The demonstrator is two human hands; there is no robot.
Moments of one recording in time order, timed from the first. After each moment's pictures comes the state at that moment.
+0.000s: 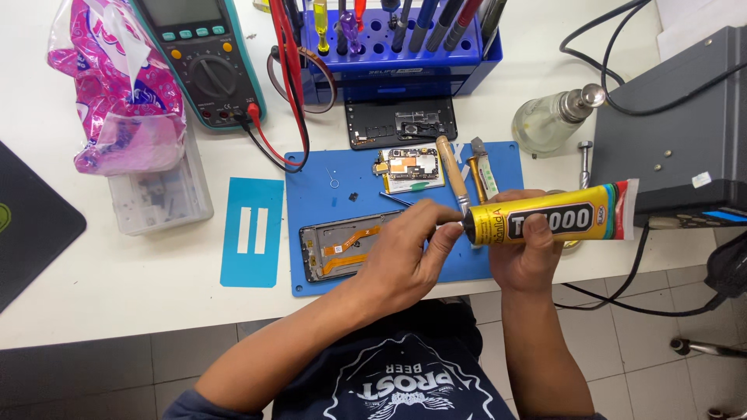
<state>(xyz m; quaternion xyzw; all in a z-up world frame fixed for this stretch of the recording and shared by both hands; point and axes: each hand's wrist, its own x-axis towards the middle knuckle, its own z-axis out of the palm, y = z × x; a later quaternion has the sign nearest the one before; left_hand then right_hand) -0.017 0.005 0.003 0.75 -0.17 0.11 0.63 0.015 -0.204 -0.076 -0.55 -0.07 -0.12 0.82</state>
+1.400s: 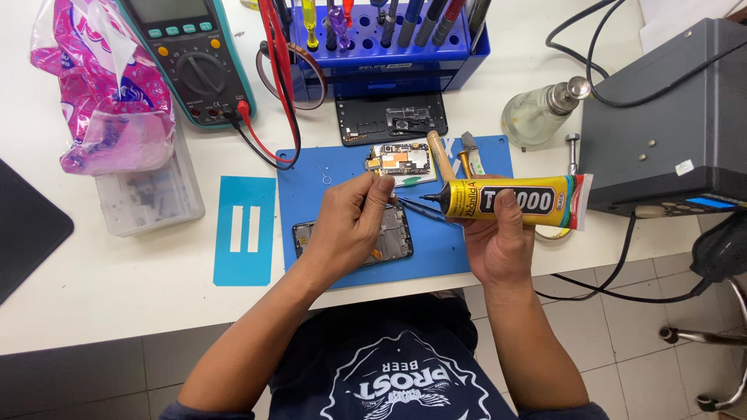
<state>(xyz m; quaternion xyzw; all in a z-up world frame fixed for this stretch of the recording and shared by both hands) 0.001 0.054 -0.003 0.76 -0.09 0.08 0.64 0.002 -0.171 -0.053 -0.48 0.02 -0.07 0.87</state>
